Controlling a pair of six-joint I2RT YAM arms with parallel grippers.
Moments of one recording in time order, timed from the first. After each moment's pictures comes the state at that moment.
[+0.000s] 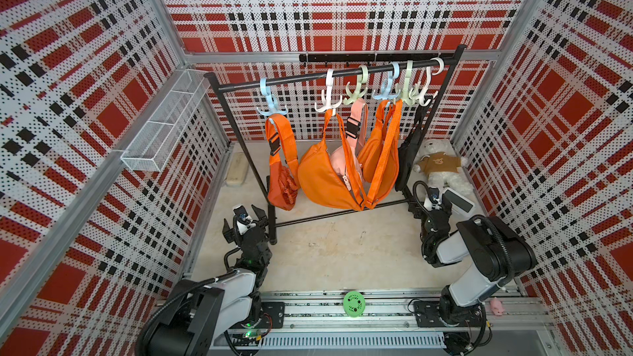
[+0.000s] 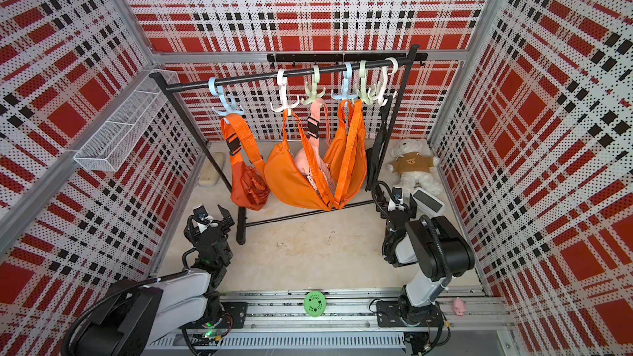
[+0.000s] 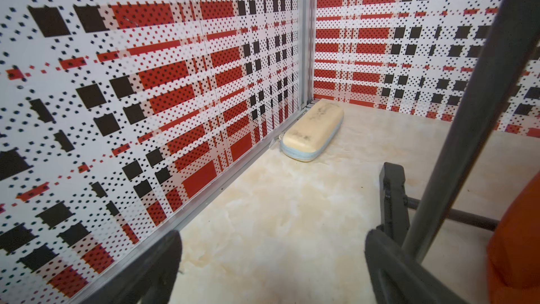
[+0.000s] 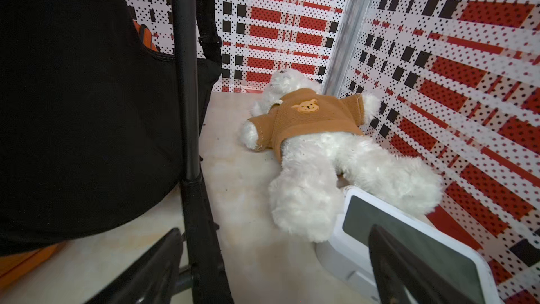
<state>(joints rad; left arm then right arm) -0.23 1.18 0.03 1.05 -0.84 -0.02 0.18 1.66 0.22 1.33 0.45 -0.12</state>
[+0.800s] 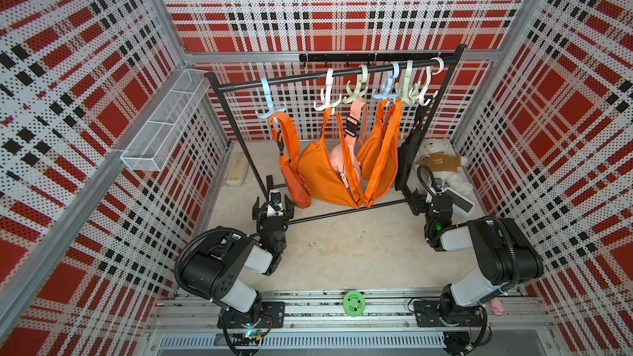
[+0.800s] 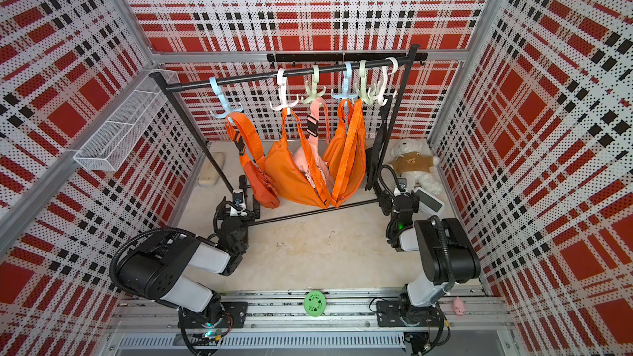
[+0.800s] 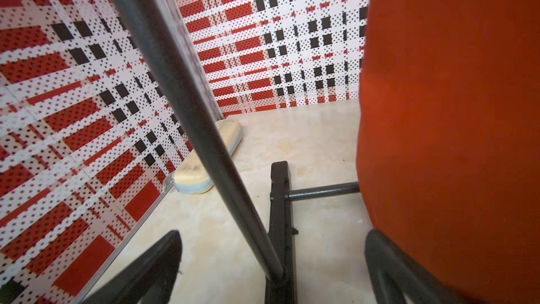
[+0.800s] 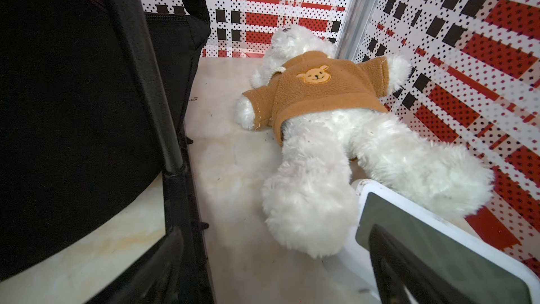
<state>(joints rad) -0.39 1.56 0.19 1.30 -0.64 0.23 0.07 1.61 0.38 0.95 0.32 -0.03</state>
